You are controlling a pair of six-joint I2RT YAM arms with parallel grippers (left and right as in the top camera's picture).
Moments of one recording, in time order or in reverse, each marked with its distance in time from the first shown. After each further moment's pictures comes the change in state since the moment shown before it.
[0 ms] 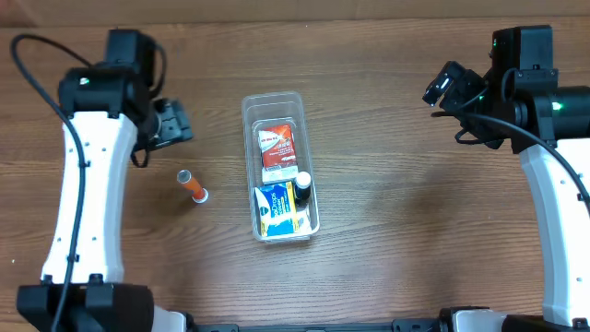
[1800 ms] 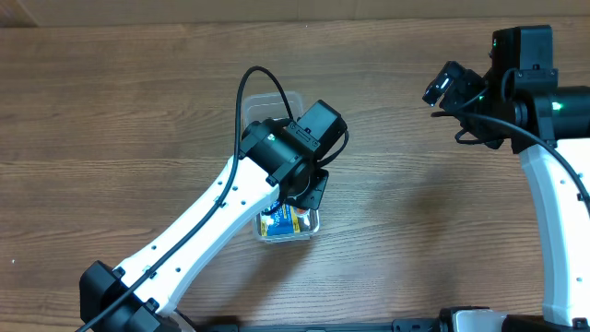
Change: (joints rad) left arm -0.732 0.006 -0.142 0.096 0.132 -0.057; right arm 0.000 0.000 0.000 0.000 0.000 0.000
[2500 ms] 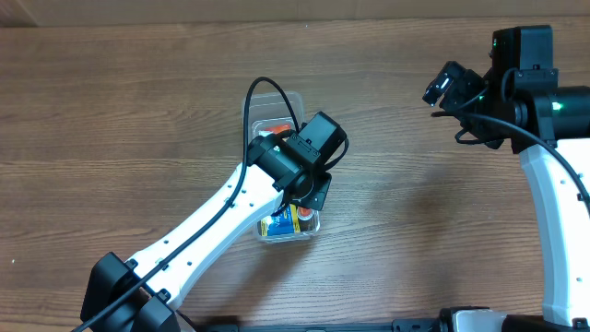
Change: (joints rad) left arm -0.002 -0.004 -0.161 0.226 -0.014 0.009; right arm 0.000 0.000 0.000 0.000 0.000 0.000
